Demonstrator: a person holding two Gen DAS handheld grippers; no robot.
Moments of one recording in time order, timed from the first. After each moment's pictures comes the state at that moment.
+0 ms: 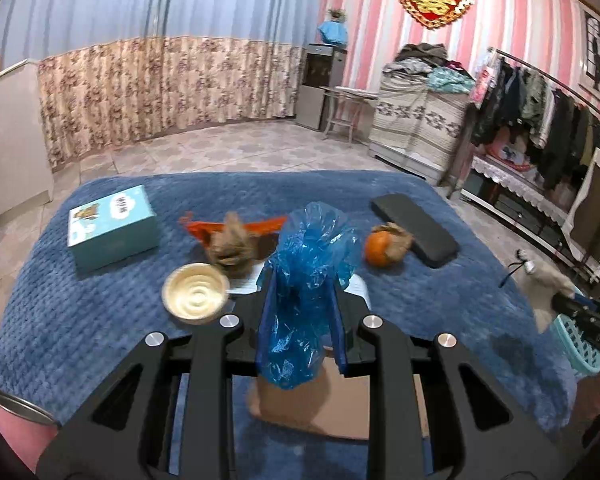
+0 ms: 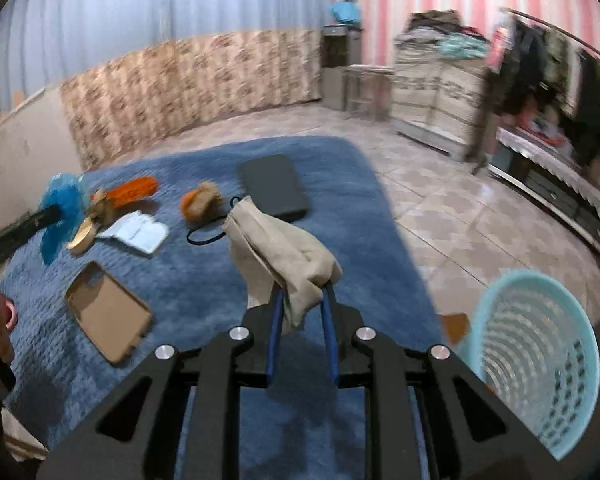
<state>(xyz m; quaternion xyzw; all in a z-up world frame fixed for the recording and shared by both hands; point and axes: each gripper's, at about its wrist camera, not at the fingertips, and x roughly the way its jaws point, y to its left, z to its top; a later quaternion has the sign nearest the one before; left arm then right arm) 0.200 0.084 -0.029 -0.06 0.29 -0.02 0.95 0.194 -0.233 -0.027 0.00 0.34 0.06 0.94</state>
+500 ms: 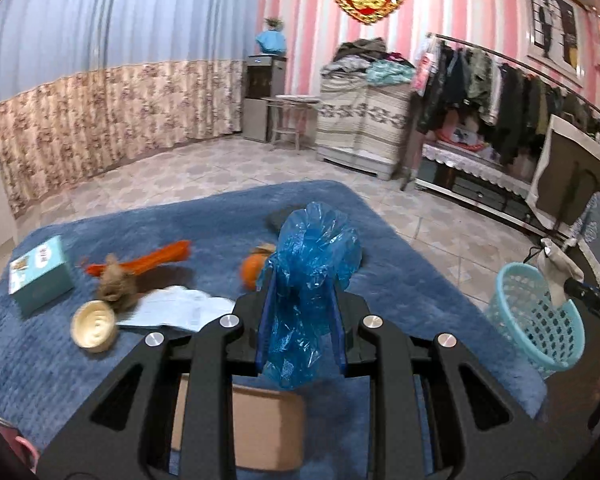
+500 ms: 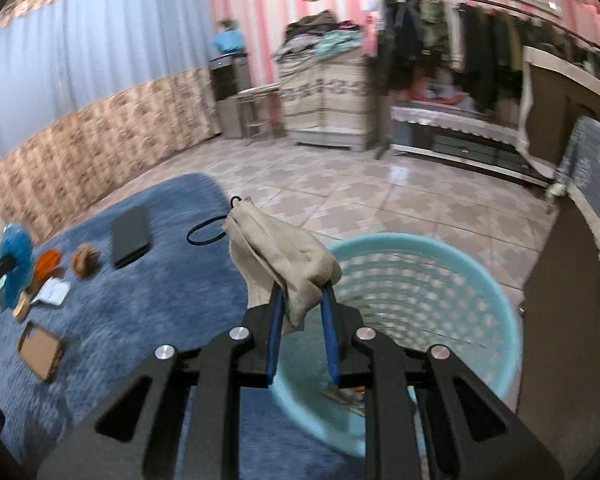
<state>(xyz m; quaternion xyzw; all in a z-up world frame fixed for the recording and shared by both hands) 0.200 -0.034 -0.005 -0.01 0.27 -0.10 0.96 0.147 -0.393 -0.028 0.10 0.29 -0.10 0.95</state>
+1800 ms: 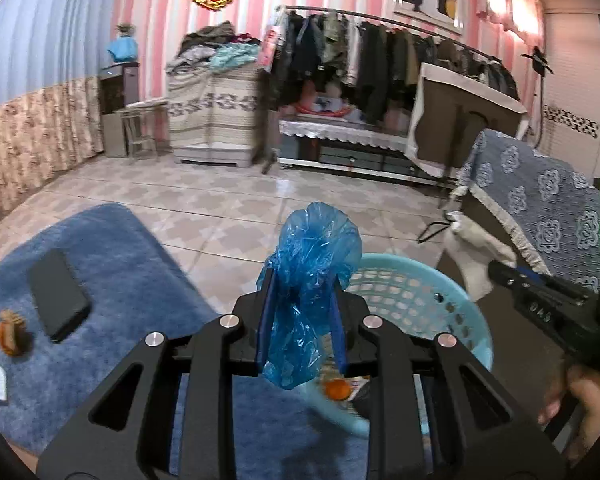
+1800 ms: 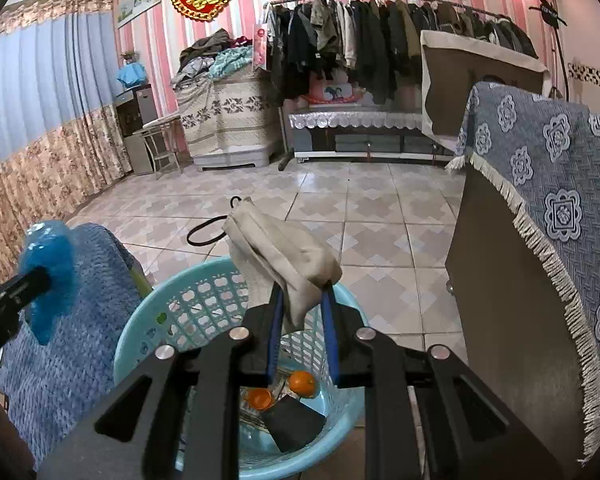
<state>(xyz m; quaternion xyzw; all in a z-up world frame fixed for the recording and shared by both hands) 0.205 -0.290 -0.014 0.05 0.27 -0.33 0.91 0.118 -0.492 -0.034 0.14 0.27 -0.26 0.92</state>
